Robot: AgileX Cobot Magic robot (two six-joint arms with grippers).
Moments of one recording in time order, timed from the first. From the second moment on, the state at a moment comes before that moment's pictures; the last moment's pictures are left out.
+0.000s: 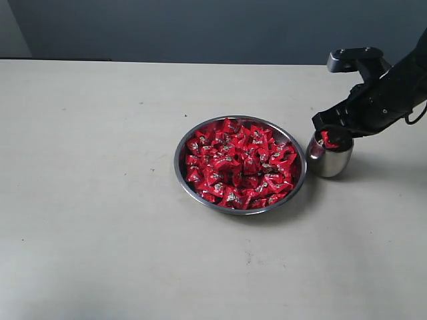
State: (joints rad) left arm 0.22 0.00 0.00 0.22 0.25 -0.01; right arm 0.23 1.79 -1.08 0.42 0.62 -0.54
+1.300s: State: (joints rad) left arm 0.22 0.00 0.00 0.22 0.25 -0.01; right arm 0.57 2.11 -1.38 0.63 0.72 -0.63
